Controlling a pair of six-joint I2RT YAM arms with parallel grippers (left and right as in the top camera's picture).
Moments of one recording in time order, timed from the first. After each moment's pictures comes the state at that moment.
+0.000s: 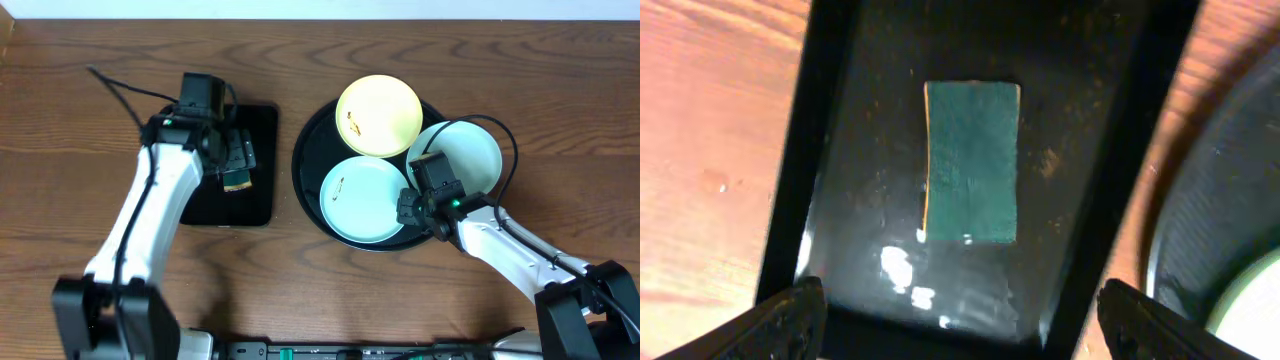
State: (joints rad) left arm -0.10 1.59 1.26 -0.93 -0.07 -0.33; right arm 0.42 1.55 0.72 -0.33 0.01 0.54
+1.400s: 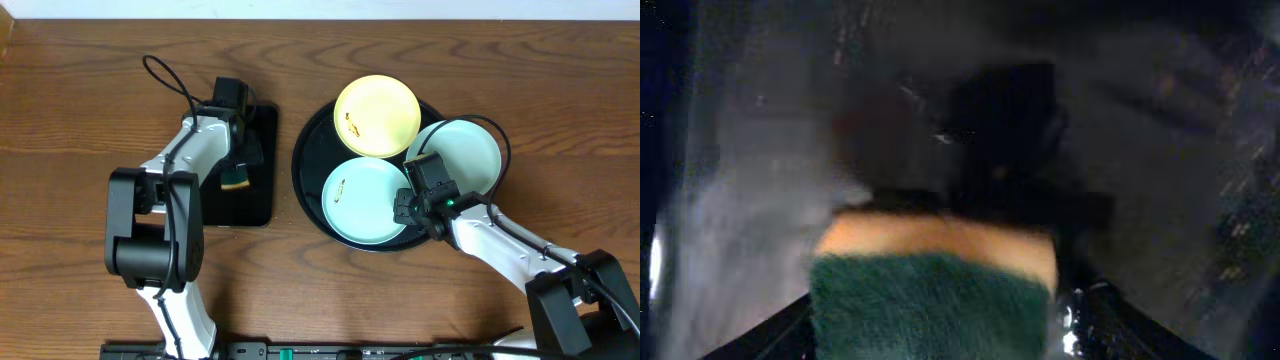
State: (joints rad) left arm -0.10 1.99 1.29 -0.63 -0.11 -0.33; right arm 0.43 1.60 0.72 -0.29 0.02 0.54
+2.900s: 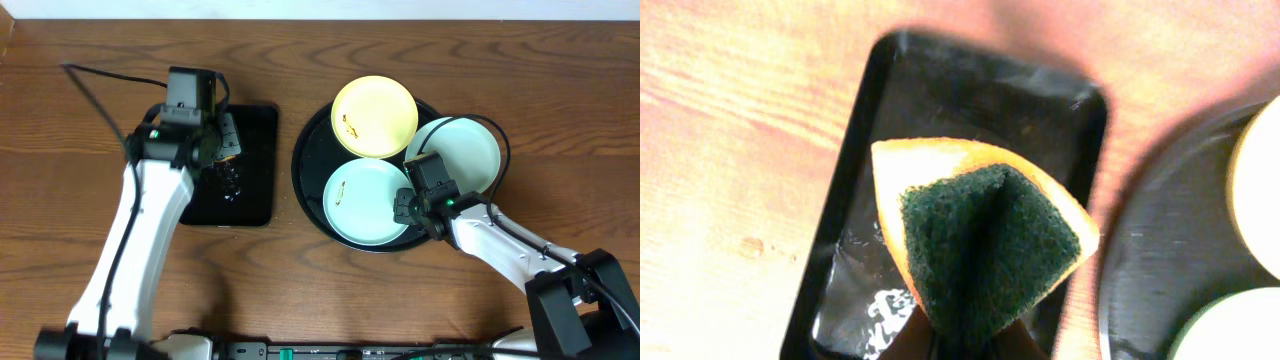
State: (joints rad) left arm -0.12 1.45 1.27 -0.84 -0.11 -0.32; right arm 0.43 1.60 0.72 -0.29 0.02 0.53
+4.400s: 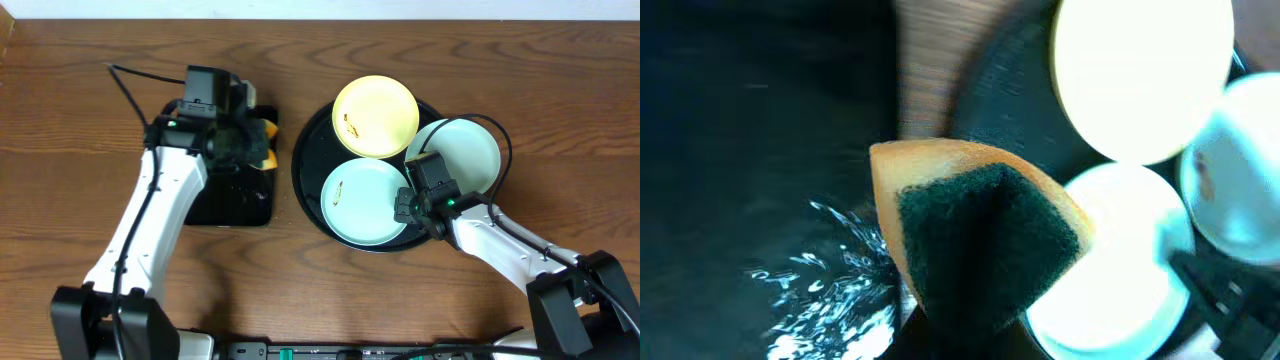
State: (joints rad) left arm -0.16 1.56 1.27 -0.82 0.30 -0.24; right arm 0.43 1.59 0.72 -0.29 0.03 0.54
